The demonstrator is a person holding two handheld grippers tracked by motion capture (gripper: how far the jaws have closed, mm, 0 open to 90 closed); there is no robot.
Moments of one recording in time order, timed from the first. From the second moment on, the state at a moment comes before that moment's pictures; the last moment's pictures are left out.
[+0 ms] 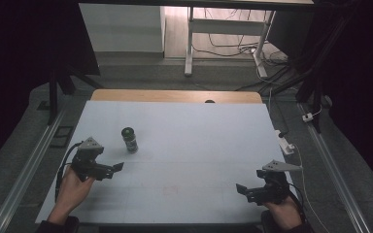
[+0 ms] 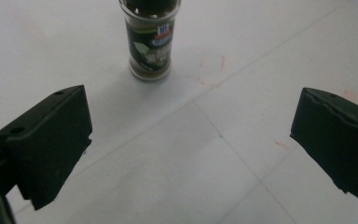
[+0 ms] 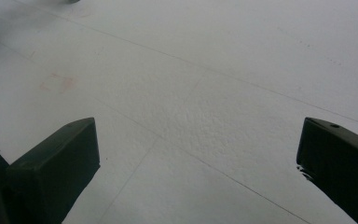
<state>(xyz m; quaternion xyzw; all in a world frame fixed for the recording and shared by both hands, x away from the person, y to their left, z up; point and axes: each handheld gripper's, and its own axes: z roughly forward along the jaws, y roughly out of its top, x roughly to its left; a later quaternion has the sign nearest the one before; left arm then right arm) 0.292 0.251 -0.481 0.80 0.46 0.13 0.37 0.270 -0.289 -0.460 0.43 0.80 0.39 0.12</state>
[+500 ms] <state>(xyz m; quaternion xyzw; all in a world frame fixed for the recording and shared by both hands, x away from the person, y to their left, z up) 0.329 0.243 -0.485 0.79 0.46 0.13 0.38 0.270 -0.289 -0.460 0.43 0.80 0.39 0.12</state>
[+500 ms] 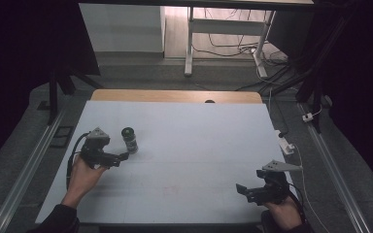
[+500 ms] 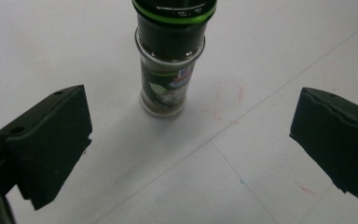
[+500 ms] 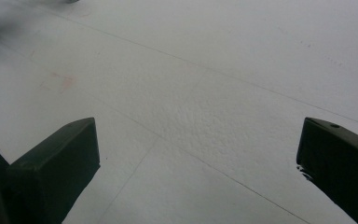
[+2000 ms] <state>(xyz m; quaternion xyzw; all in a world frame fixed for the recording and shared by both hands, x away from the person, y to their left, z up) 0.374 0.225 -0.510 0.82 0.42 0.15 0.35 0.270 -0.289 -0.460 0.43 0.81 0.39 0.12</state>
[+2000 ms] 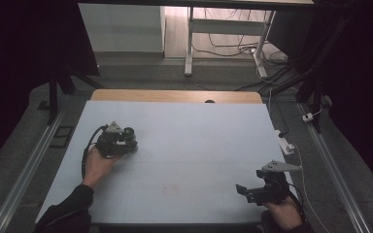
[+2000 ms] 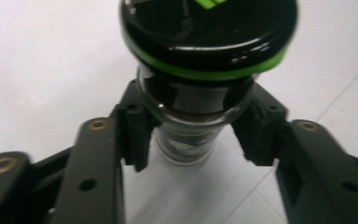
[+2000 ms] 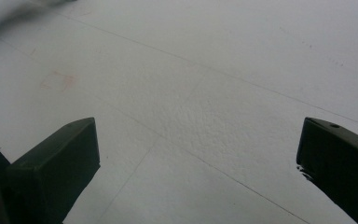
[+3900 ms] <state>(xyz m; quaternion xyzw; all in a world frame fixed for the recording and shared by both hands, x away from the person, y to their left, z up) 0.407 0.123 -0.466 0.87 0.28 0.10 0.39 0.271 -0.290 -0.460 0.43 0.80 0.40 0.11</state>
